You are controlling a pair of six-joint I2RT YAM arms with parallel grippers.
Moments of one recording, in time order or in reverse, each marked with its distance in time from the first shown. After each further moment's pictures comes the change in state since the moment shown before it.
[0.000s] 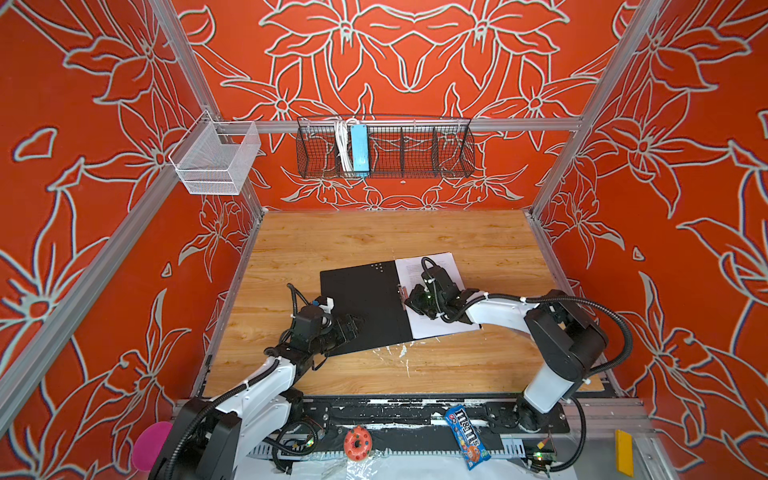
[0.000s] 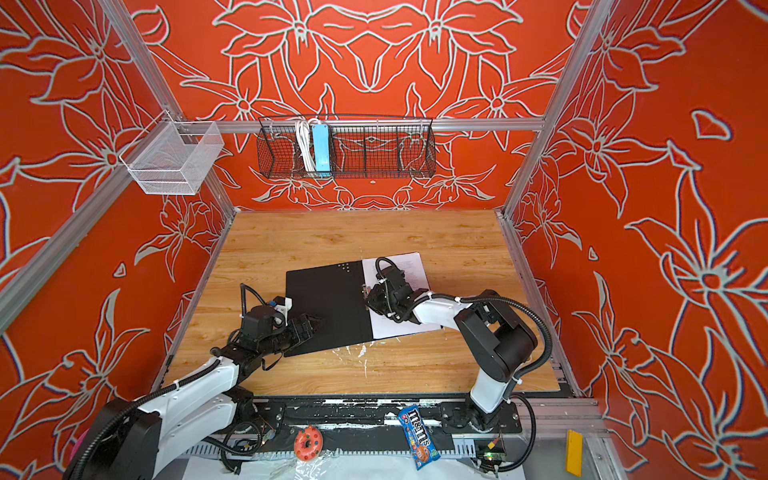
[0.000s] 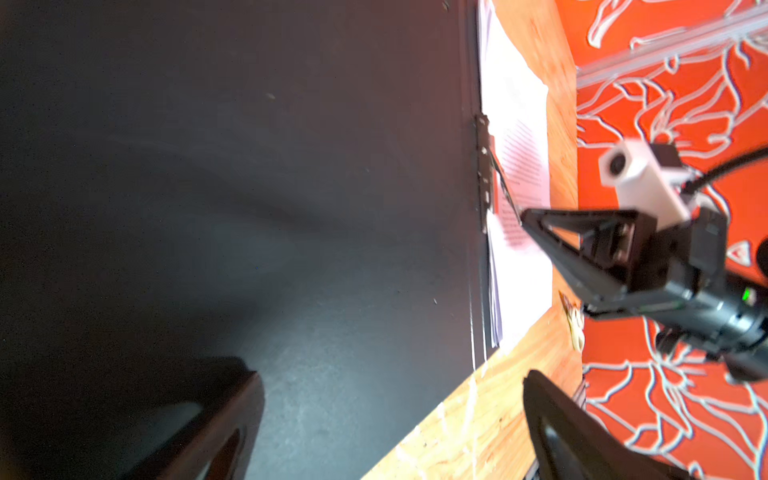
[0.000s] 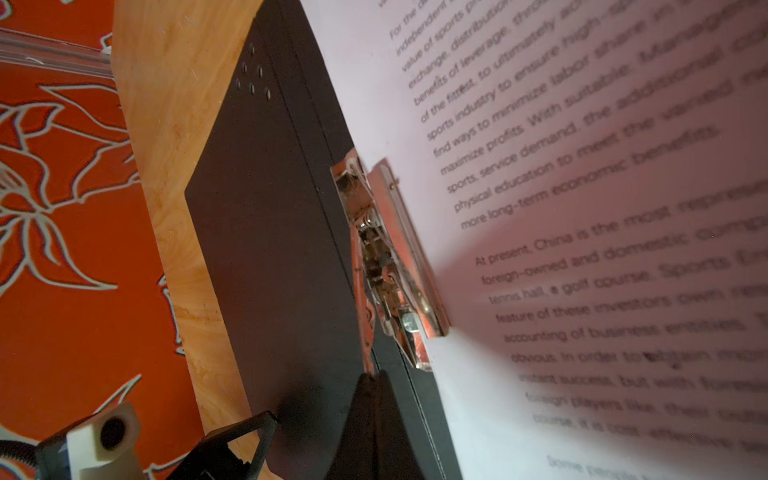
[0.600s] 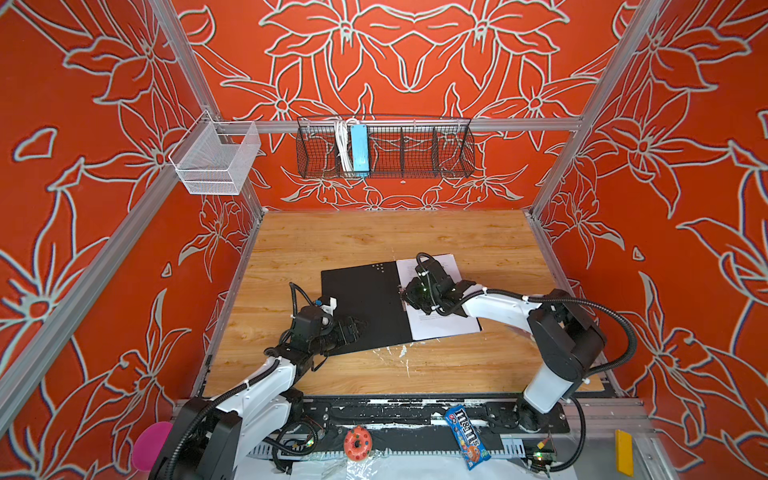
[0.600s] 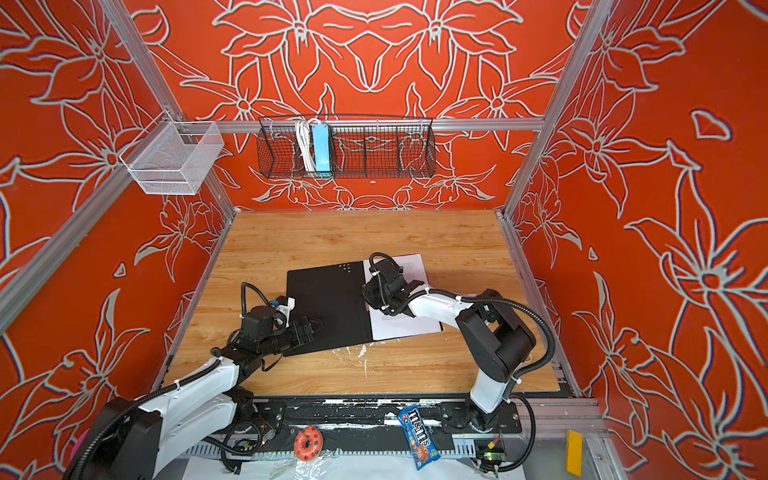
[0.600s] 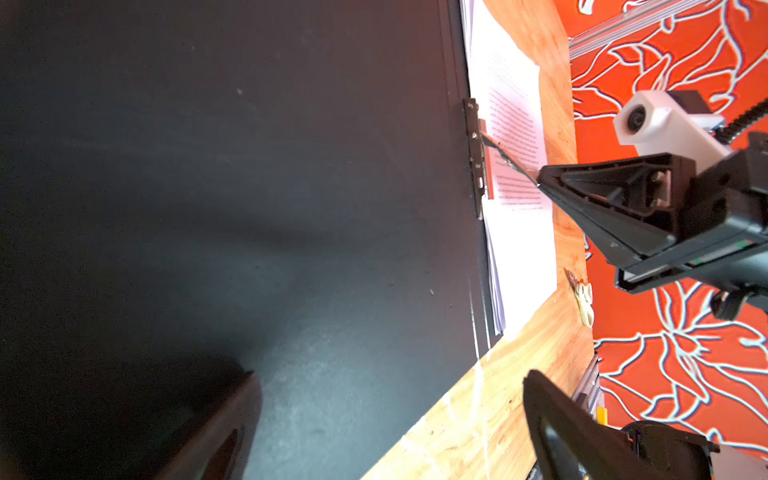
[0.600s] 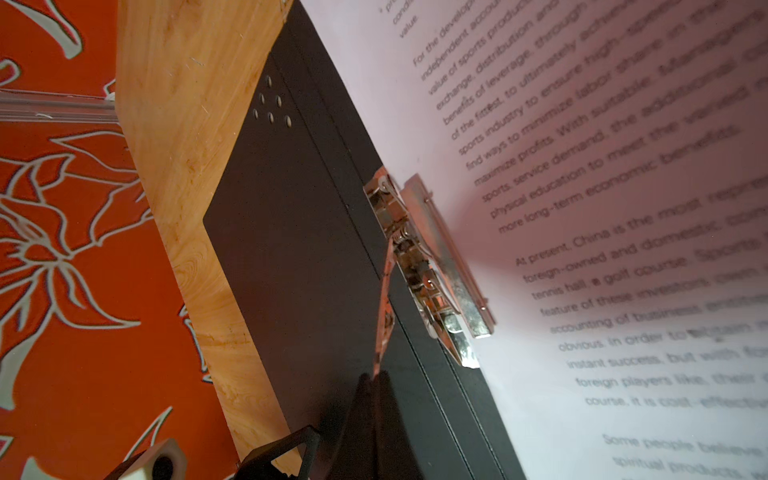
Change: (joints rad) left arm 0.000 0.003 -0.008 0.029 0.068 0.097; right arm 0.025 0.008 0.145 -0.157 0.044 0.128
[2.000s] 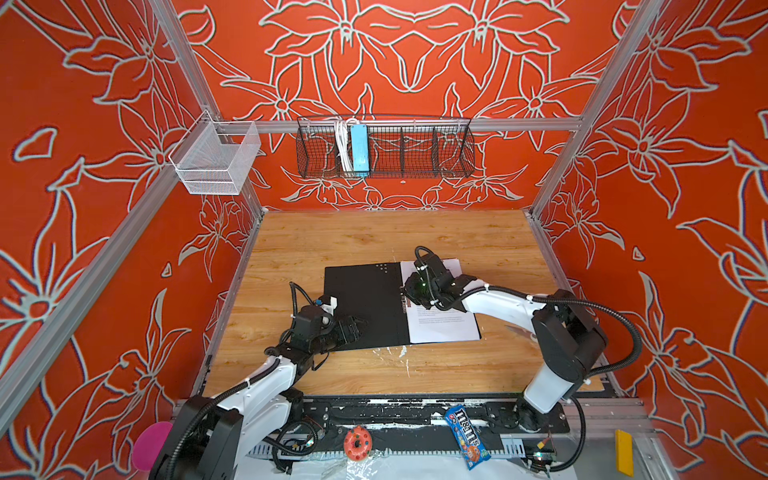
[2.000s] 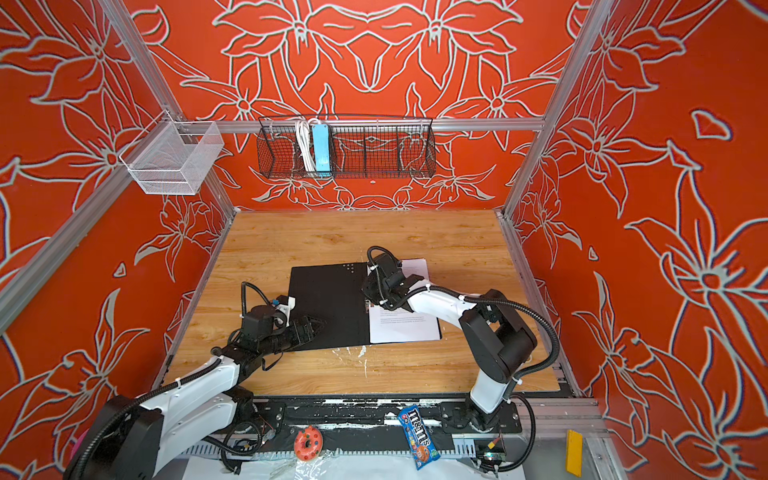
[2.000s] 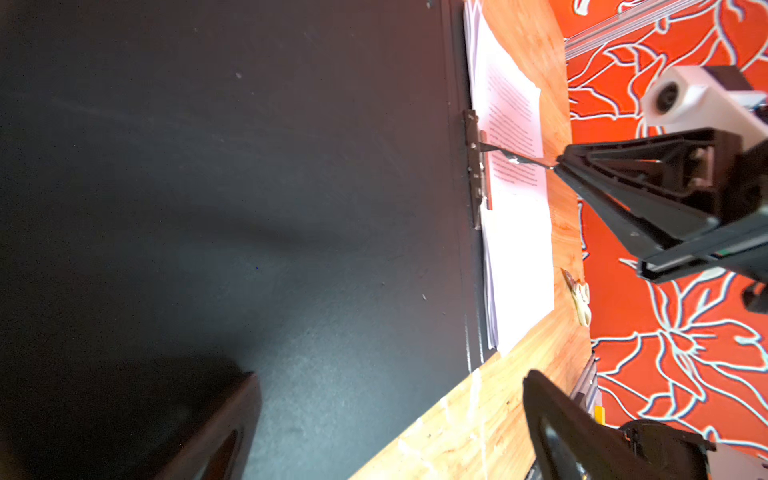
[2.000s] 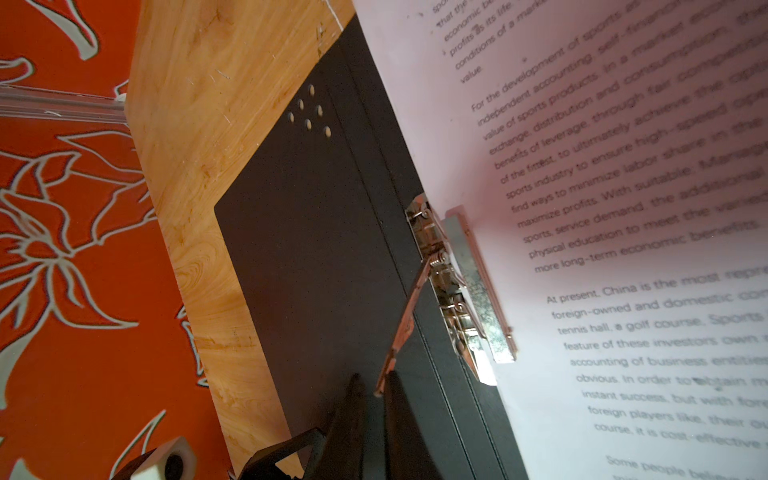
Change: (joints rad) left arm 0.000 -0.005 0.000 0.016 0.006 0.000; right arm 0.002 -0.008 0.076 -0.086 0.031 -0.040
